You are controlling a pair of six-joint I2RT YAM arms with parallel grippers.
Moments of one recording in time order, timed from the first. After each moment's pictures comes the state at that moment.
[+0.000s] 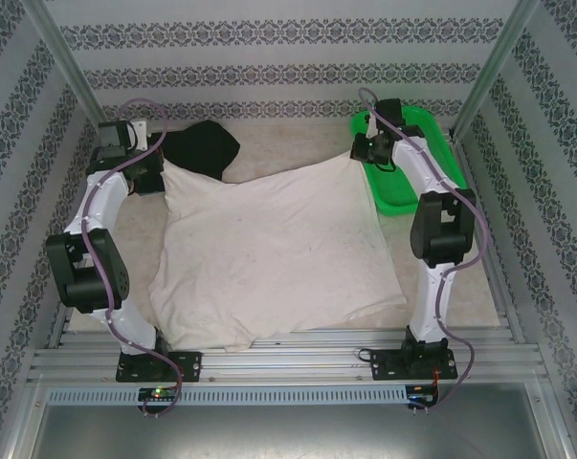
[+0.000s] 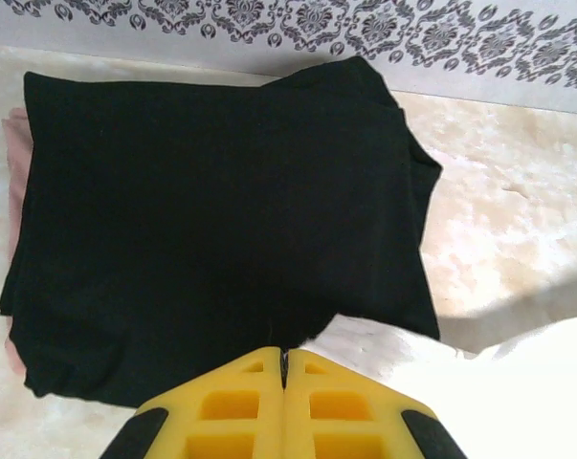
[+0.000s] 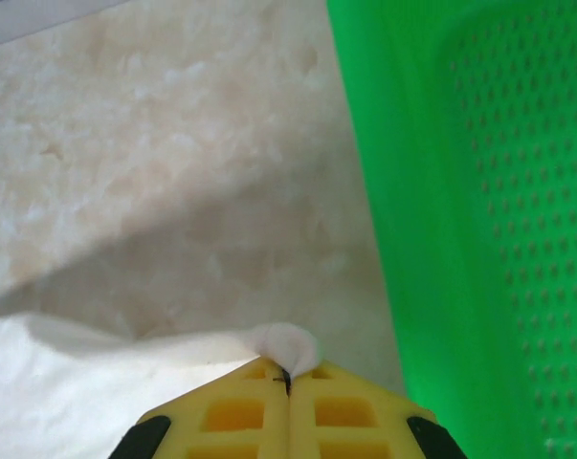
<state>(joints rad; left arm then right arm) 0.21 1.73 1.44 -0.39 0.26 -0.03 0.09 2.15 1.93 -0.71 -0.23 0.30</state>
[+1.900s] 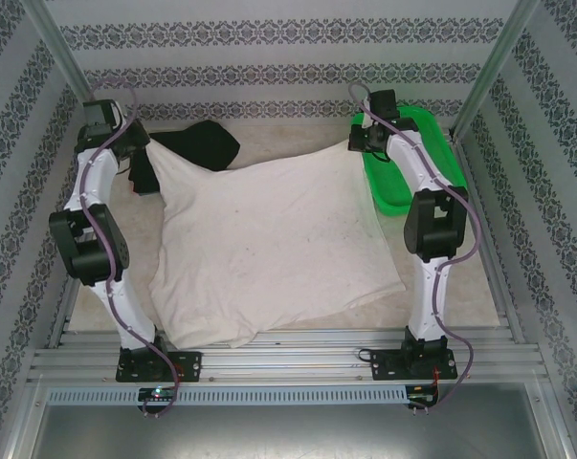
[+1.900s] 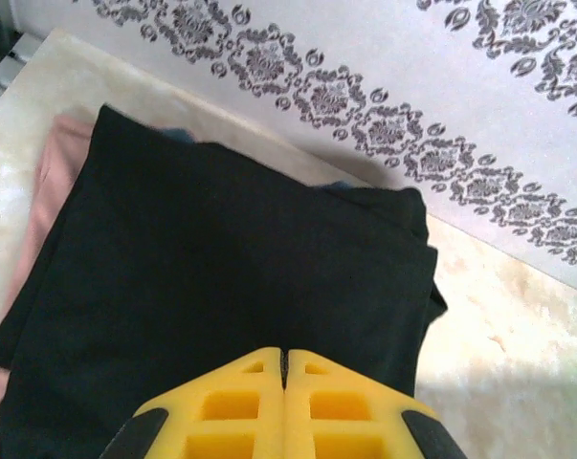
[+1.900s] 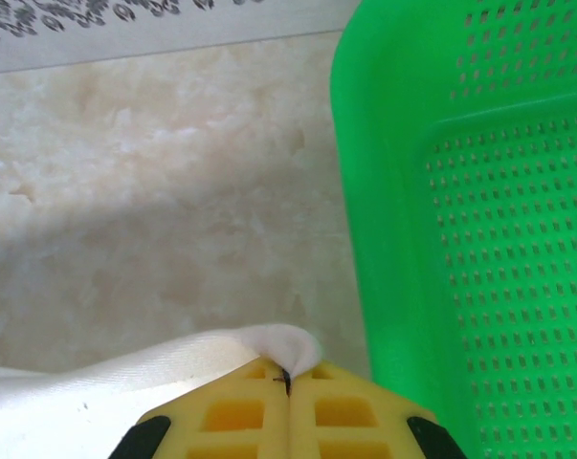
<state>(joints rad) 0.29 1.99 1.81 -0.47 0.28 -0.34 0.11 2.22 2.06 -0.71 -0.13 0.21</state>
